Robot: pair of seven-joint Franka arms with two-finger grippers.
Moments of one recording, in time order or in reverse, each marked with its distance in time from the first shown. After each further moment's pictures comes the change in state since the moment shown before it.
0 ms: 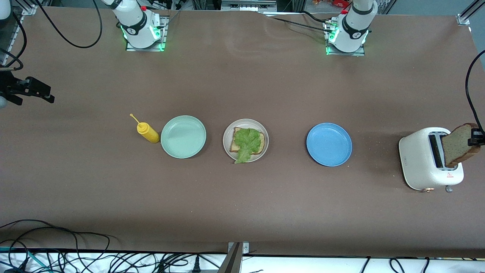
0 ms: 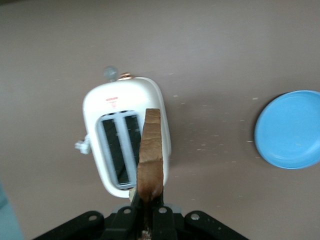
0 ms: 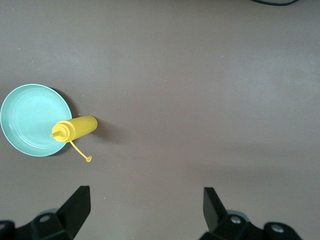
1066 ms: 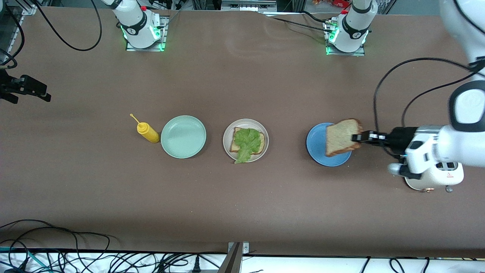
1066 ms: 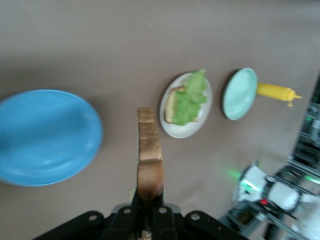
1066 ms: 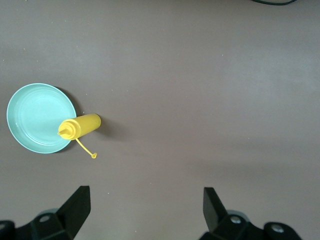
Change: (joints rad) left arm -0.239 0.141 0.002 -0.052 -0.743 -0.077 -0.277; right arm 0.003 0.030 0.004 0.085 0.001 -0.077 0.010
